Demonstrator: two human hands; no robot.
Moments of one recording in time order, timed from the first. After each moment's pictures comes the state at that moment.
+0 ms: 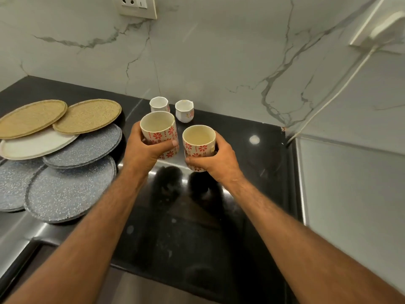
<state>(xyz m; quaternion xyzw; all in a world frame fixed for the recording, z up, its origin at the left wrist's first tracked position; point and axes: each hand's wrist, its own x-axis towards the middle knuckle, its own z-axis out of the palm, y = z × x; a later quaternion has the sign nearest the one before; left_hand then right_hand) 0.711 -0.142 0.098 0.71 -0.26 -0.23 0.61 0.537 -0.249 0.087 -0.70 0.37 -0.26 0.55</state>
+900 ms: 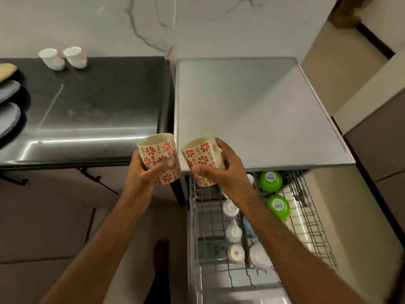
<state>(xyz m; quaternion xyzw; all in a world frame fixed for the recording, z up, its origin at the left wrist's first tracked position) 0.264 0.060 0.082 0.58 -0.35 -0.47 0.56 0.048 -0.012 0.093 -0.57 0.43 -0.34 0.62</state>
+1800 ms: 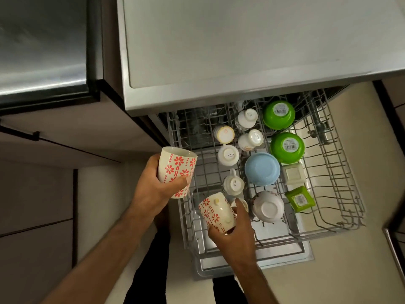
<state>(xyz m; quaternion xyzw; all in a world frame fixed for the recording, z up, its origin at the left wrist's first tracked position) 0.193 0.104 -0.117 0.71 -0.34 -0.52 0.34 -0.031 0.179 -0.170 -0.48 0.71 -0.15 0.49</state>
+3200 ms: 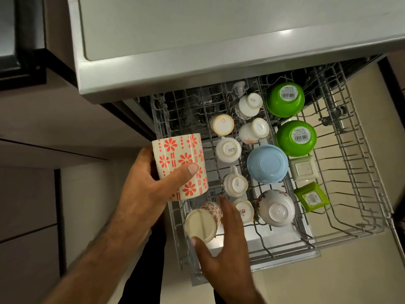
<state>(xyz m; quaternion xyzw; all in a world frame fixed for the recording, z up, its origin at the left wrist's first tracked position) 0.172 0.080 -0.105 0.69 -0.31 -0.55 0.34 -0.001 0.185 -0.182 -0.59 0.65 -0.24 0.42</state>
